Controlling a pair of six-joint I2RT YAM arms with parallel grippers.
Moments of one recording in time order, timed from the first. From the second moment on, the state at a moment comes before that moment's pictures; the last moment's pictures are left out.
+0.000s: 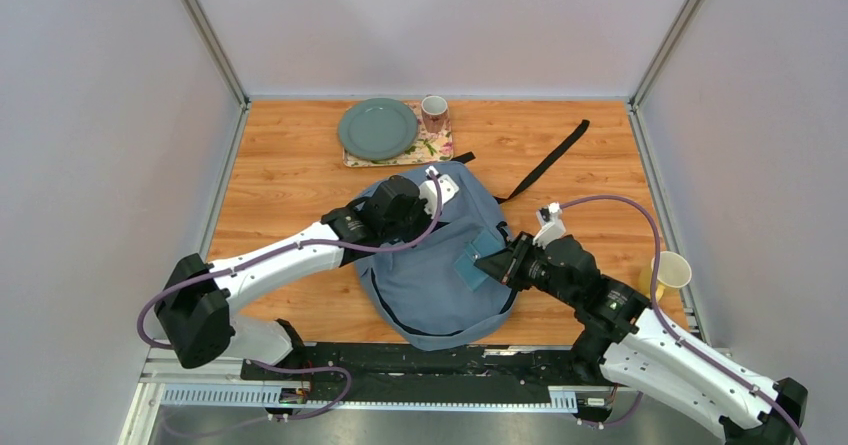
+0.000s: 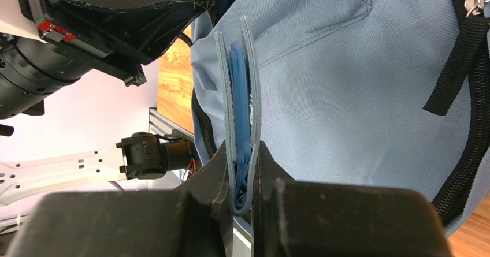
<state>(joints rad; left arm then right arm) -0.87 1.36 0.97 -0.25 -0.08 0.13 0.85 0.59 0.50 -0.31 0.04 1.07</state>
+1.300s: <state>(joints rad) -0.89 1.30 1.01 -0.28 -0.08 0.06 0.74 1.14 0.45 0.36 -0.38 1.36</state>
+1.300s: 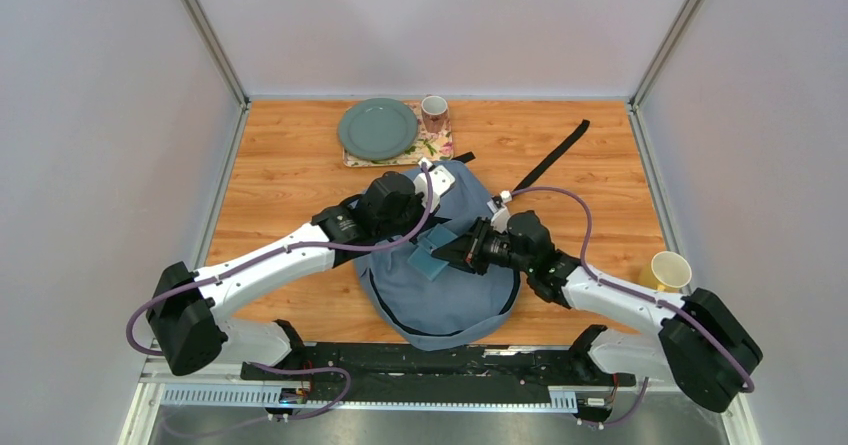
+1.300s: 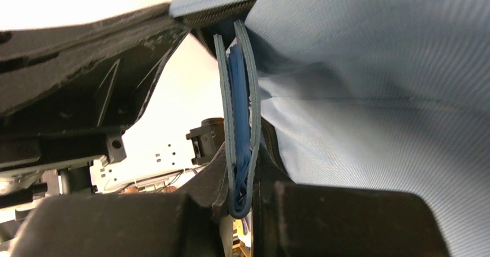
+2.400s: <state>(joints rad) -0.91 1.29 1.01 -0.30 -0.06 0.04 0.73 1.34 0.47 0.63 -0.16 1.38</state>
